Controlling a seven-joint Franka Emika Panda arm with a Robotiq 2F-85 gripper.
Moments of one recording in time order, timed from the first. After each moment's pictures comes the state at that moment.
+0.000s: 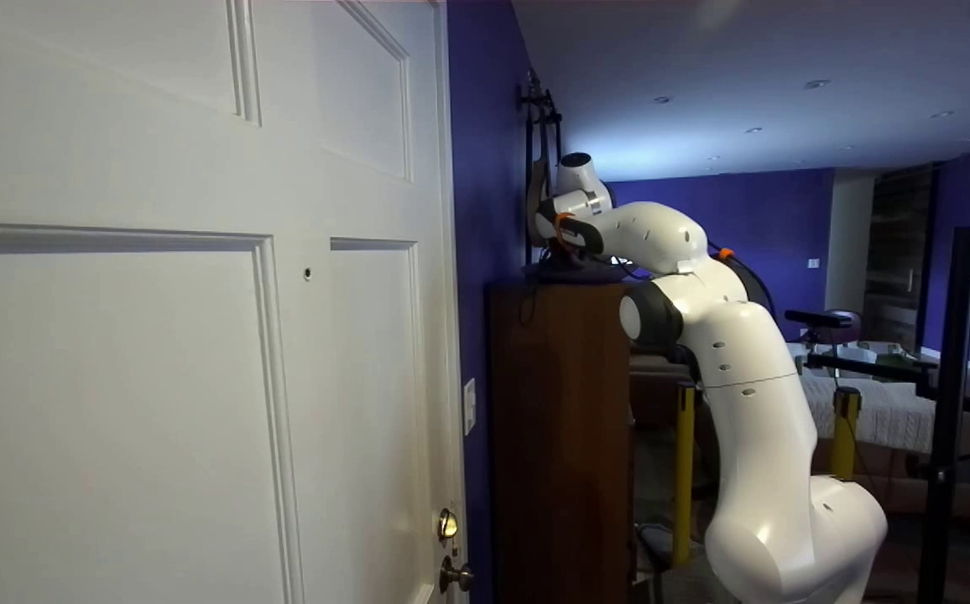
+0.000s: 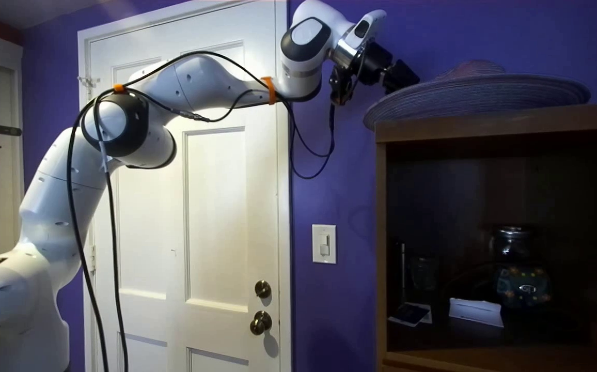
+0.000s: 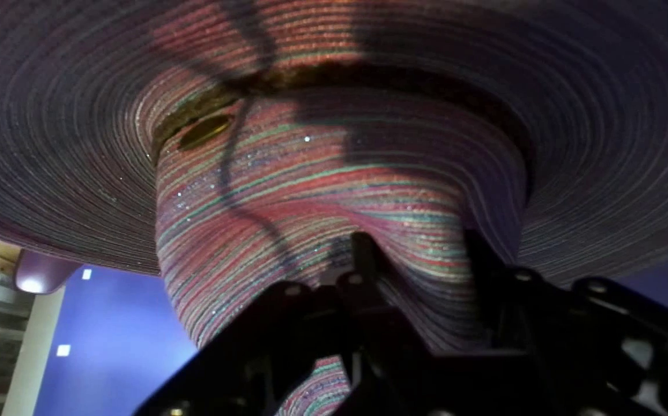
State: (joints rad) arm -0.64 0.36 -0.32 -0.92 -0.21 2.06 0.39
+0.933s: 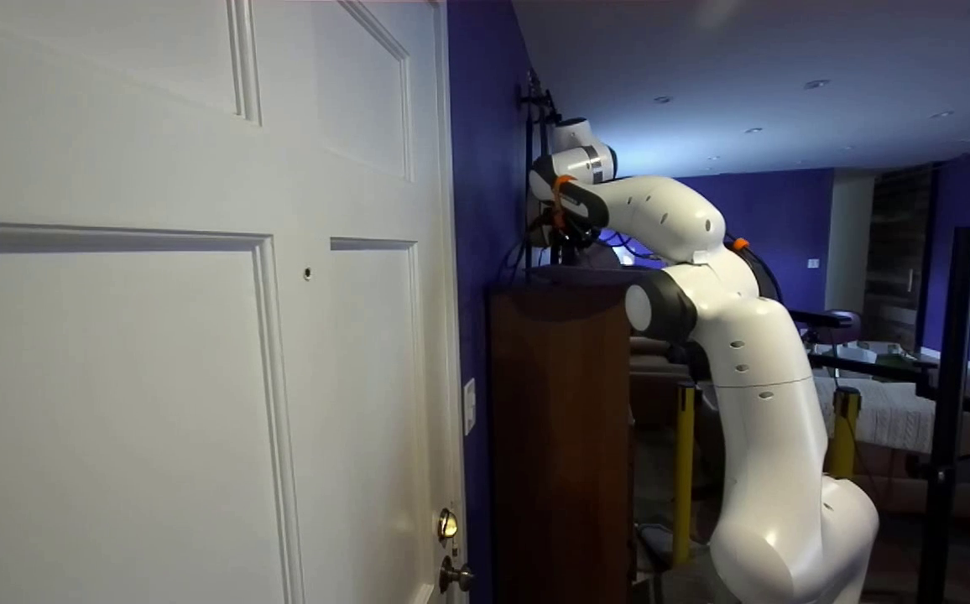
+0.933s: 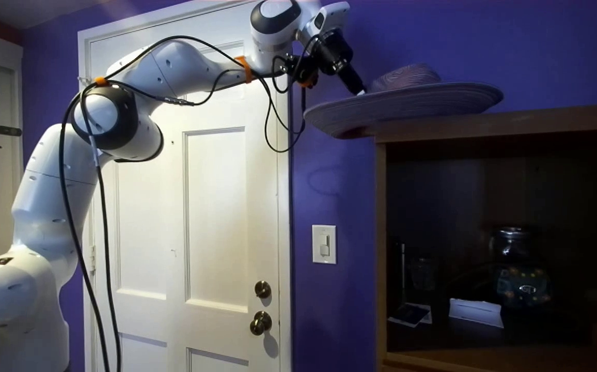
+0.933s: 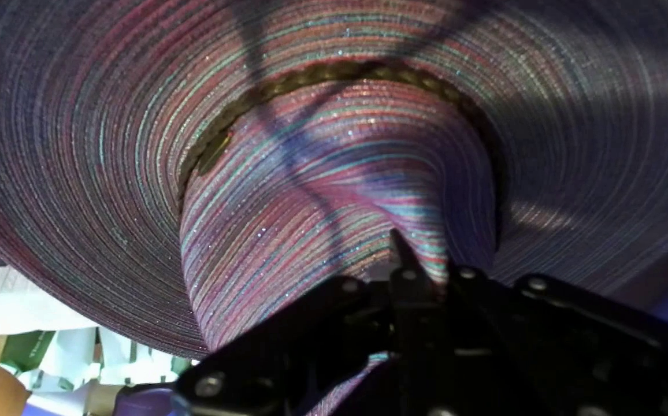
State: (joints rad) arm -0.55 0.26 -0.31 -0.84 -0.21 1.60 0.62
